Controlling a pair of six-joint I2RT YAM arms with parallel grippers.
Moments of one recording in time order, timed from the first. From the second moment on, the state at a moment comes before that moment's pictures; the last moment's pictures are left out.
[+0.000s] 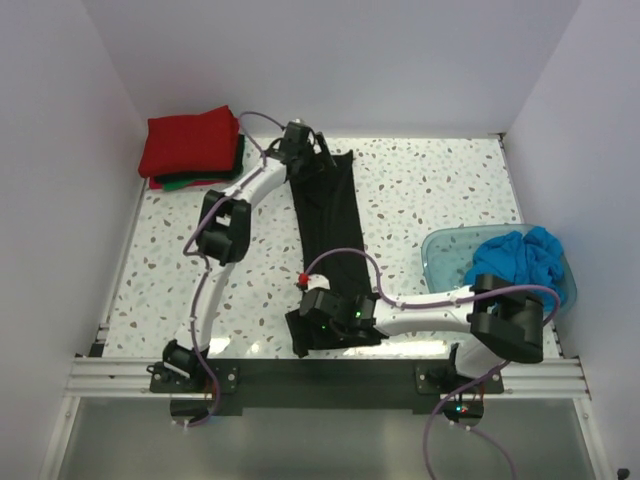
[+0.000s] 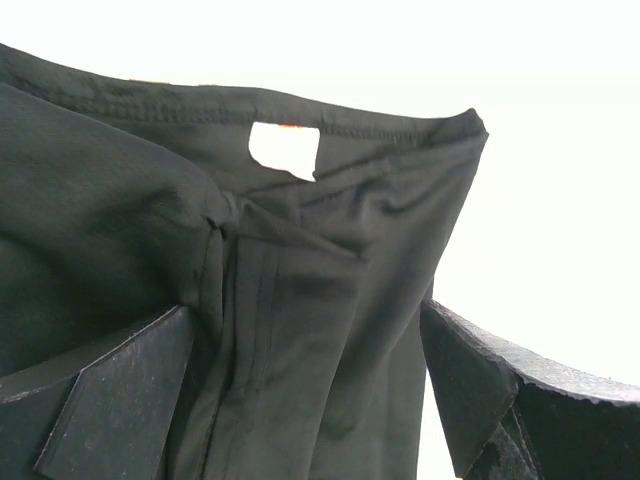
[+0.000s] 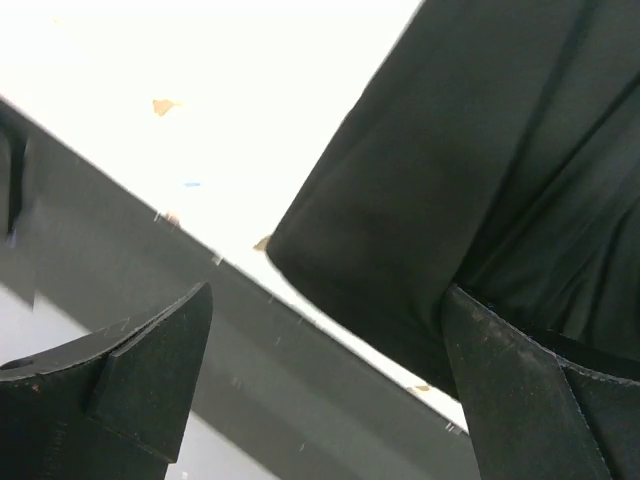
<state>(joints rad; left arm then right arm) -0.39 2.55 2.21 -0.38 0.04 -0.73 1.29 1.57 0.83 -0.26 0.08 0.85</state>
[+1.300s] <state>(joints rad) -0.47 1.41 1.11 -0.30 0.15 -0.67 1.13 0.97 0.64 -0.76 0.40 0.99</state>
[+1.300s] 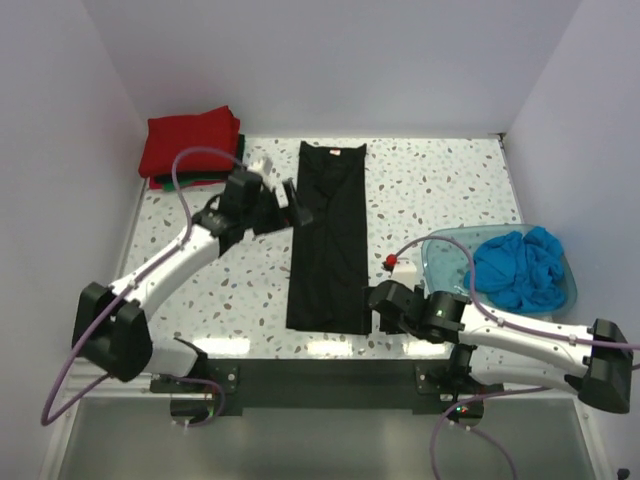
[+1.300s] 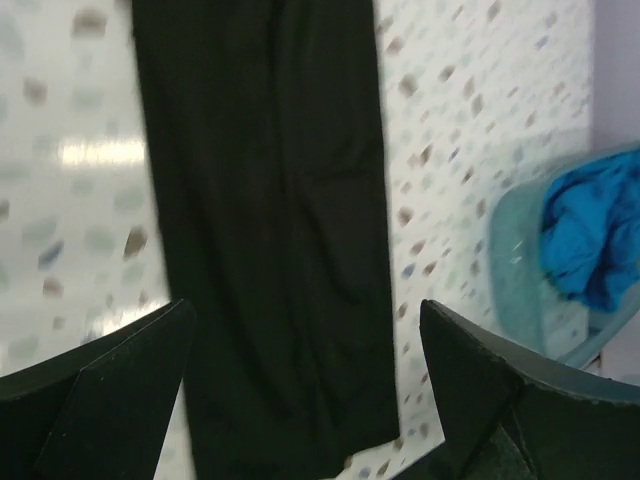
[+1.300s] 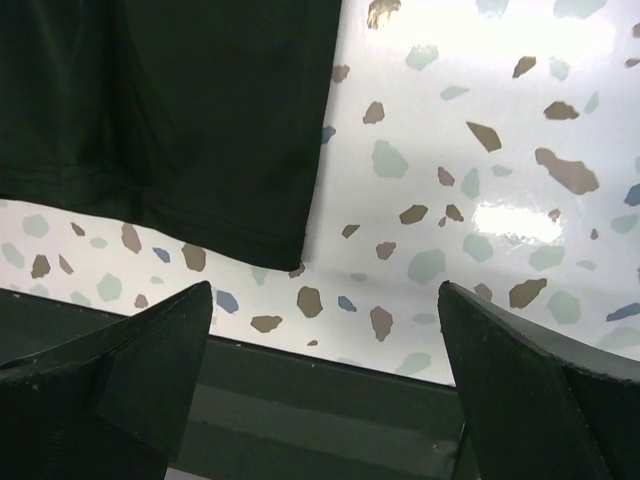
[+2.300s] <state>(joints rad) -0.81 1.24 0.45 -0.20 0.09 -1.03 1.11 1.17 0.49 -0.38 0.27 1.08</state>
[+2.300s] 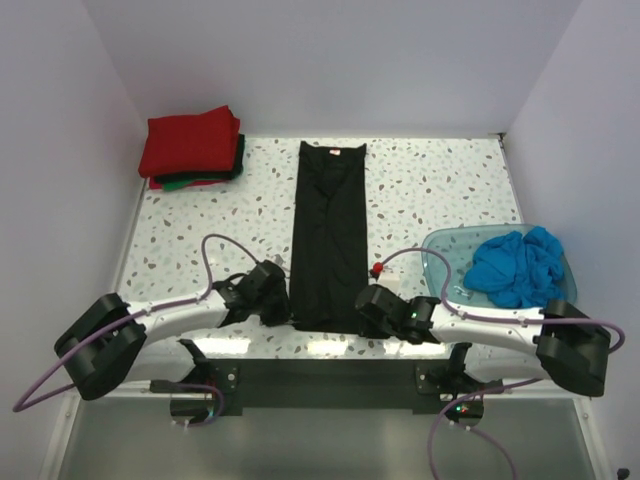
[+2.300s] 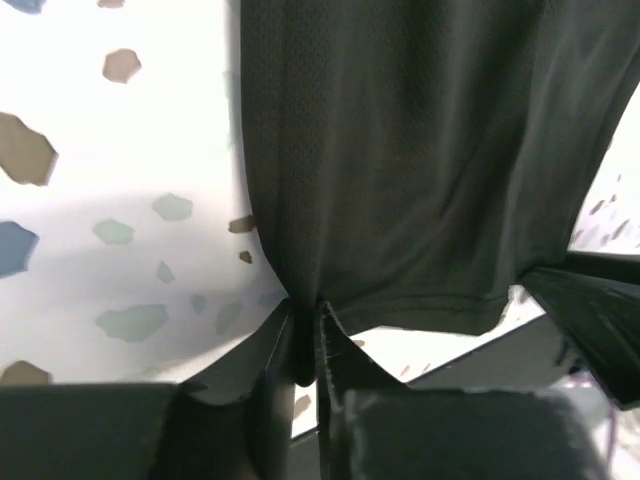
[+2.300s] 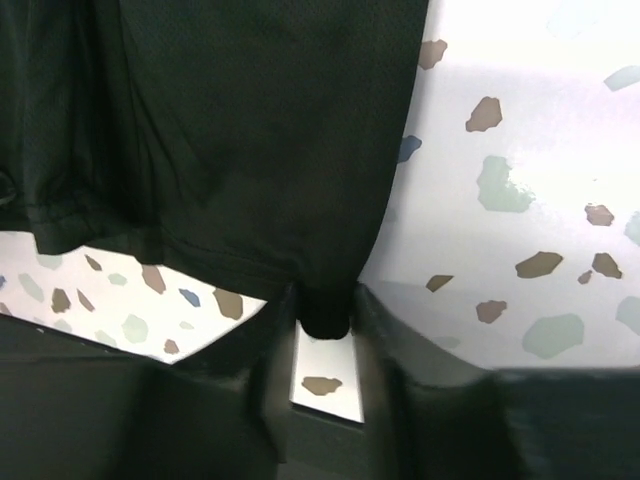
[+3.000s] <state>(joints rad) -0.91 1.10 0.45 -0.36 -0.03 -1.05 1.17 1.00 0.47 -0.44 0.18 1.08</state>
